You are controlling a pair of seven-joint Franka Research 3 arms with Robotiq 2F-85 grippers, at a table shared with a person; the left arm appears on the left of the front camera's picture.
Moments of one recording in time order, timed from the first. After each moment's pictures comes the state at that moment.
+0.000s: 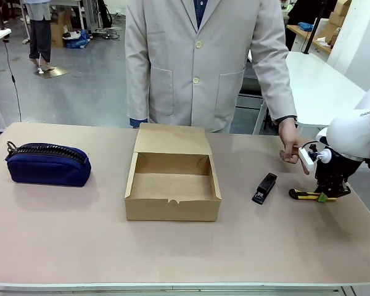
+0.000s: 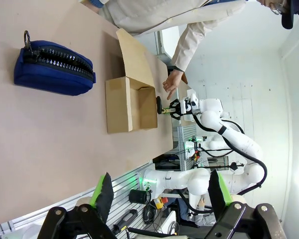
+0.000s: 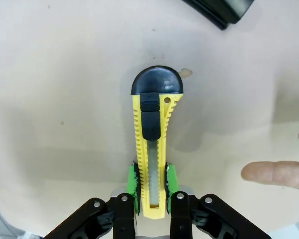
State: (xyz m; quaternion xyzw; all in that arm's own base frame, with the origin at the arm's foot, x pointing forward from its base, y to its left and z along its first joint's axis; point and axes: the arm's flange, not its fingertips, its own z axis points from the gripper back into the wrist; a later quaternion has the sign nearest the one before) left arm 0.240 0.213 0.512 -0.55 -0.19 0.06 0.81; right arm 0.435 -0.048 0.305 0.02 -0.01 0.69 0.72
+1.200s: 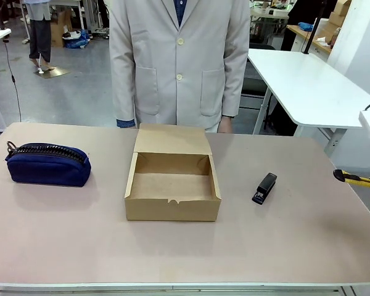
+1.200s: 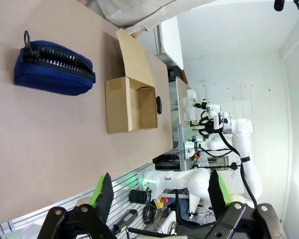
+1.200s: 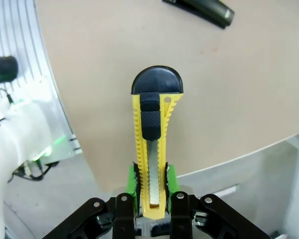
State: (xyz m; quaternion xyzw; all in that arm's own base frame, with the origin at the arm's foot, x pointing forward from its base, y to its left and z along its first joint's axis) left arm 0.240 0.213 0.513 -0.55 -0.19 0.06 0.81; right arm 0.309 -0.055 0.476 0.01 -0.04 0.59 0.80
